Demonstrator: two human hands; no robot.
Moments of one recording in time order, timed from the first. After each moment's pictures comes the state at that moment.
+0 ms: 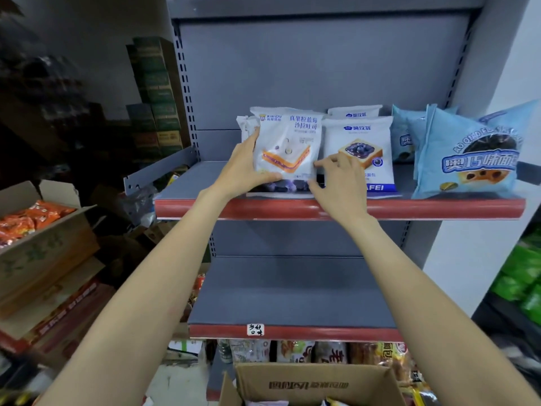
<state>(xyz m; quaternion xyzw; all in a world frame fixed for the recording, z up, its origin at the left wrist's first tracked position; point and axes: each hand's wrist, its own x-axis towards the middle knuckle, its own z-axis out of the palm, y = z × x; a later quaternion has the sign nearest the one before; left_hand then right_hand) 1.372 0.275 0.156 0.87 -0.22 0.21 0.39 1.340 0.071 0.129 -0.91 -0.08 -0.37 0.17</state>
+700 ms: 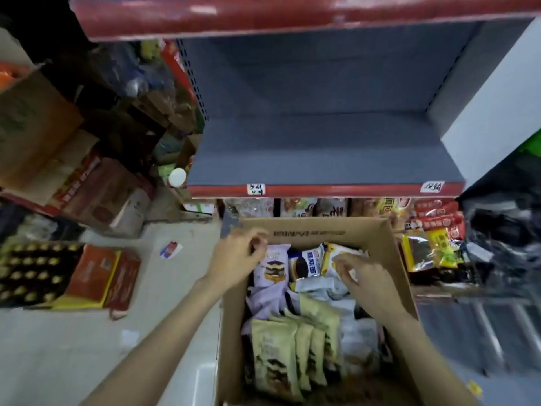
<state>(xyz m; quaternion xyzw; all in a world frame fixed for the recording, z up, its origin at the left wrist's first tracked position) 1.161 0.279 -0.161 0.95 -0.11 0.06 0.28 1.129 0.008 -0.191 -0.96 -0.08 0.06 0.26</state>
